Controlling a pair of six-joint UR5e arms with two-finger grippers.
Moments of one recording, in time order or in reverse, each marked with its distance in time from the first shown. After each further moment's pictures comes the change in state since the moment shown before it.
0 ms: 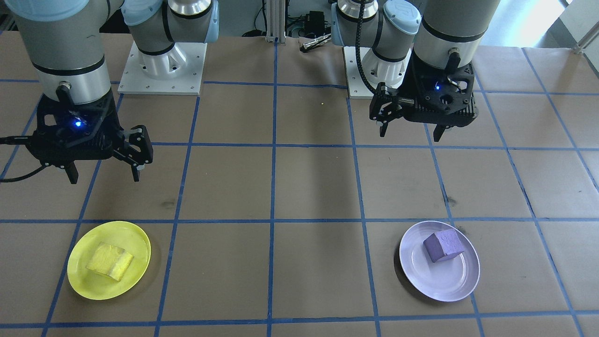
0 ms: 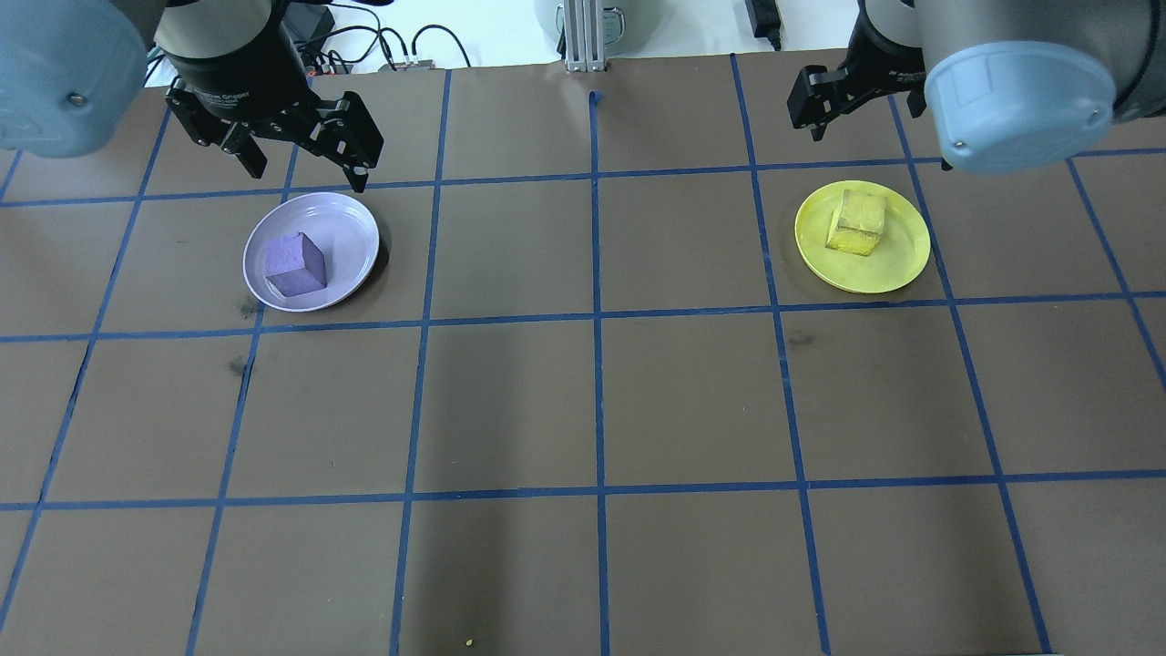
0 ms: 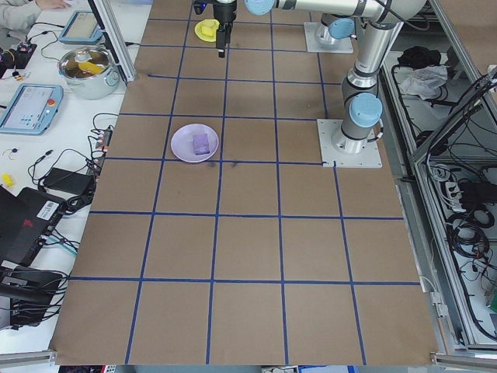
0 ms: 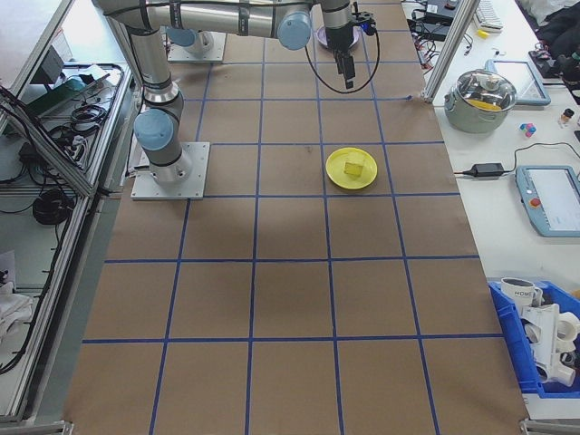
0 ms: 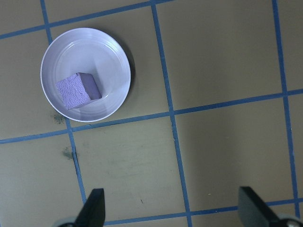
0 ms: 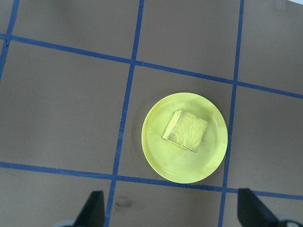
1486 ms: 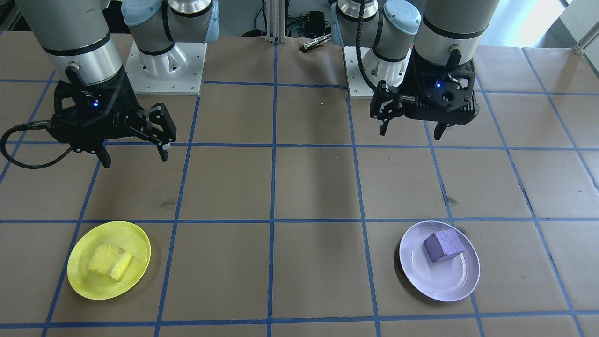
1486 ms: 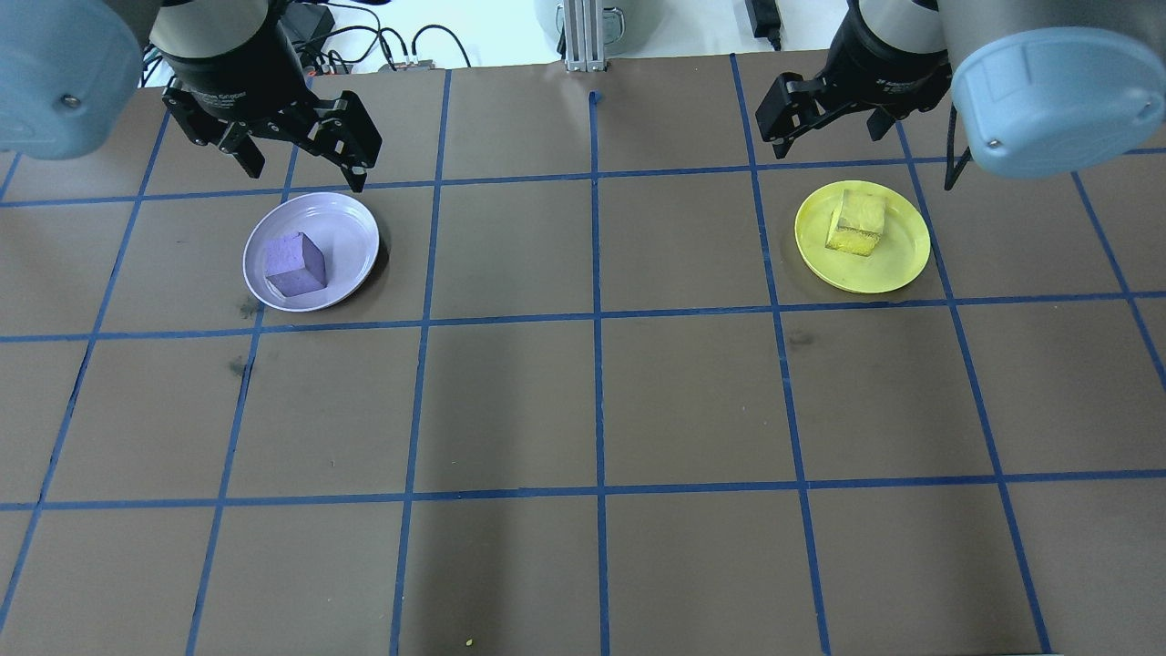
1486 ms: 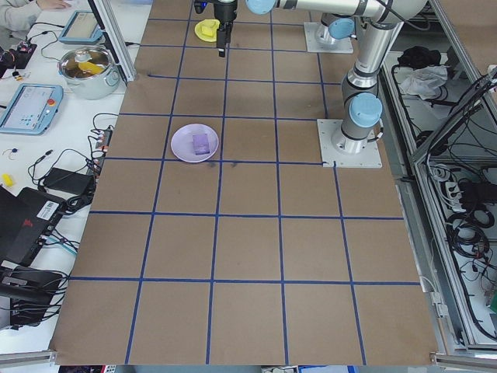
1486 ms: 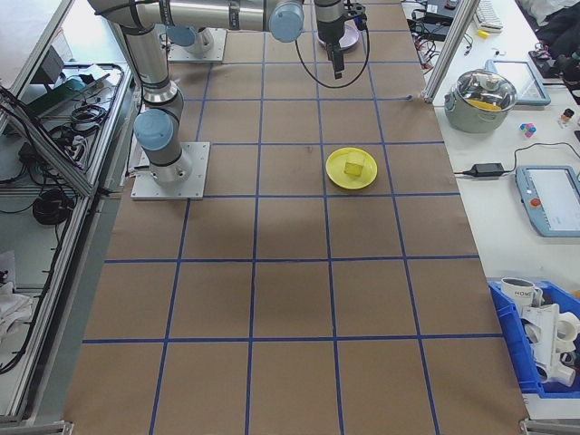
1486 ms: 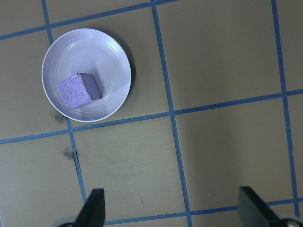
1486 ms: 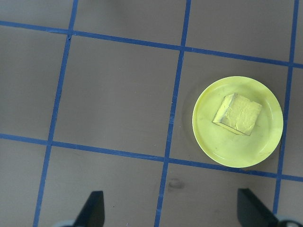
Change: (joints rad) left arm 0.000 0.006 -0.001 0.000 0.000 0.000; right arm 0.001 -0.046 0.004 0.096 0.170 0.041
